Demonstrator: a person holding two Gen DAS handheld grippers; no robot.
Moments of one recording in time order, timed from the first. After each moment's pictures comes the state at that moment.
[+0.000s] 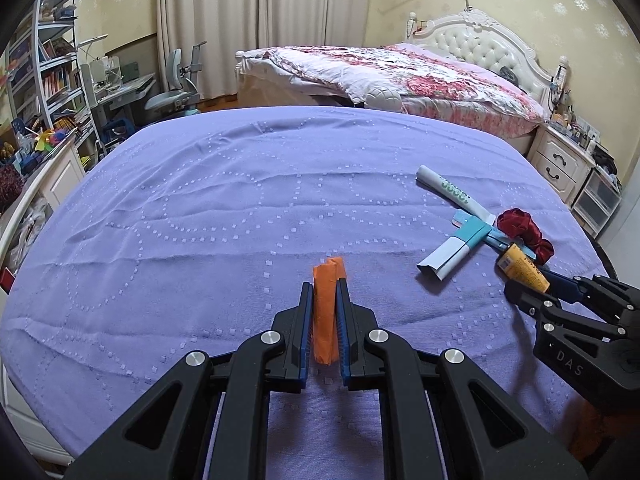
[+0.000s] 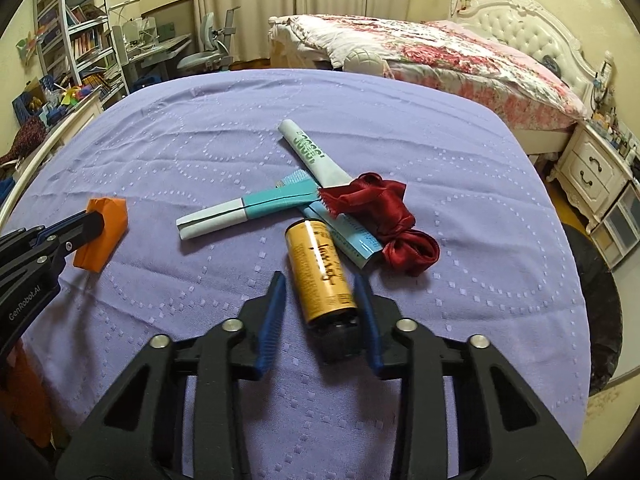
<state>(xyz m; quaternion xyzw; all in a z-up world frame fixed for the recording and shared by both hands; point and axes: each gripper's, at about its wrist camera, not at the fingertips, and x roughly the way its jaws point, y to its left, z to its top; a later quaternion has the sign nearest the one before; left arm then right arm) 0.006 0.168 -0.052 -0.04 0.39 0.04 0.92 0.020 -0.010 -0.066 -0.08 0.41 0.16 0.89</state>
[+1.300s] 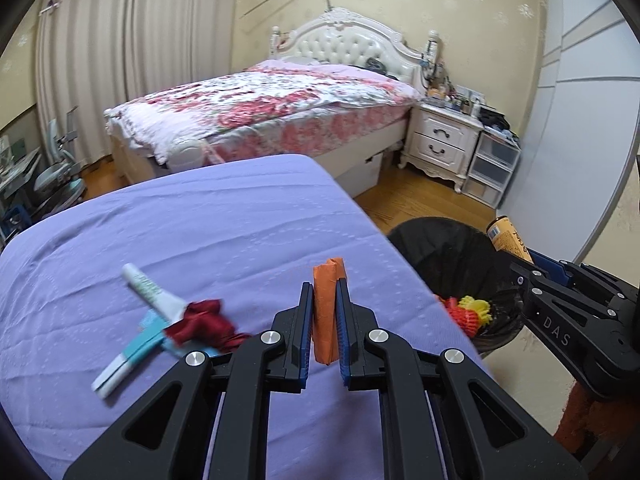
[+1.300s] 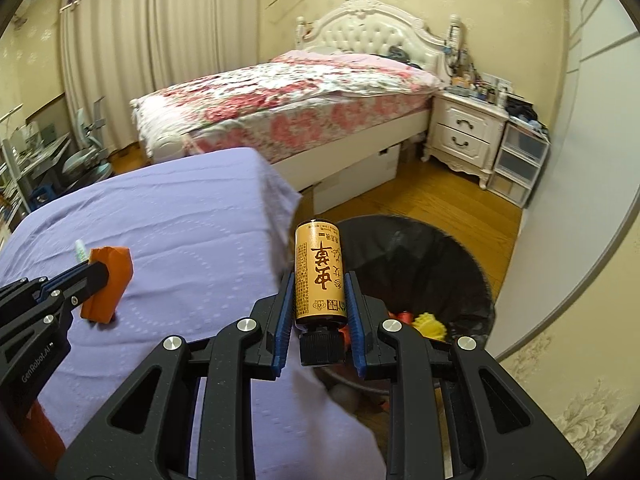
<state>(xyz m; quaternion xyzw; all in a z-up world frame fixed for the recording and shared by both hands) 0.055 -0.058 -0.012 0.03 0.34 -0.17 0.92 0.025 -0.230 -0.021 0.03 0.33 -0.06 0.94</state>
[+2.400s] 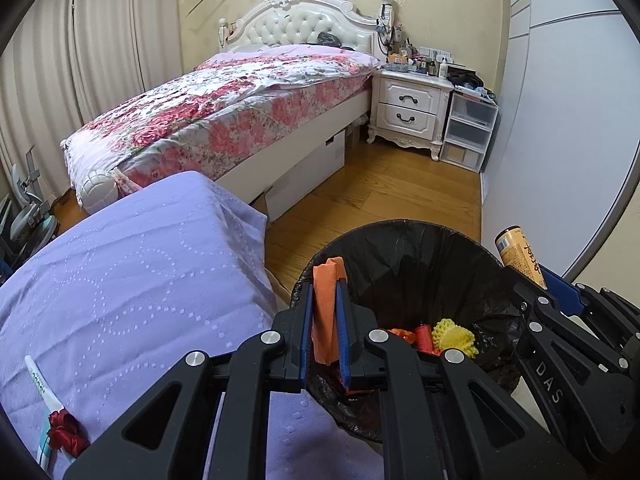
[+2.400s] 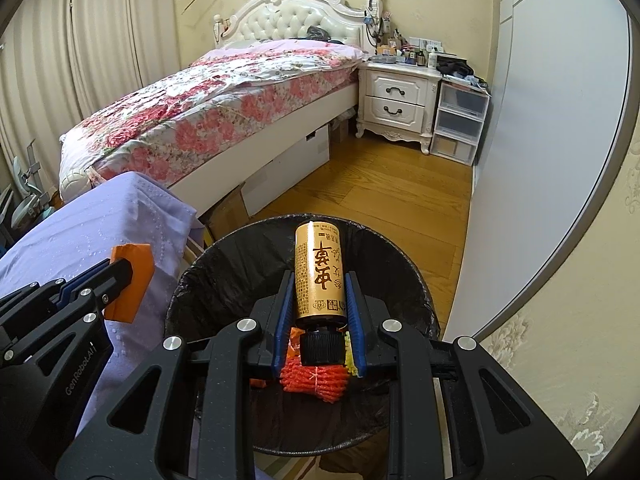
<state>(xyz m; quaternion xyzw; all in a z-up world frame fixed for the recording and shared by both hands) 0.126 -0.196 -0.041 0.10 0.36 -0.21 0.90 0.072 -0.332 -0.055 0.09 0.35 -0.18 0.92</state>
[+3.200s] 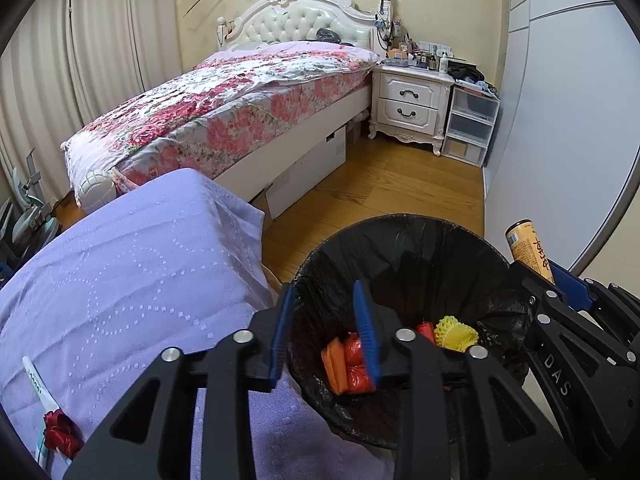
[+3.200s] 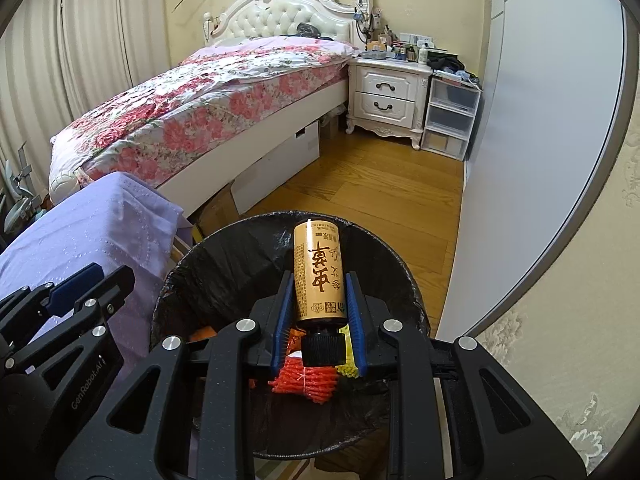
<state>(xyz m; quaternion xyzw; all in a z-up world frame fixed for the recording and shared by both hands) 0.126 -0.204 -0.046 0.11 0.37 -0.21 0.90 0.075 -0.338 -0.060 0.10 0.35 -0.19 0.91</state>
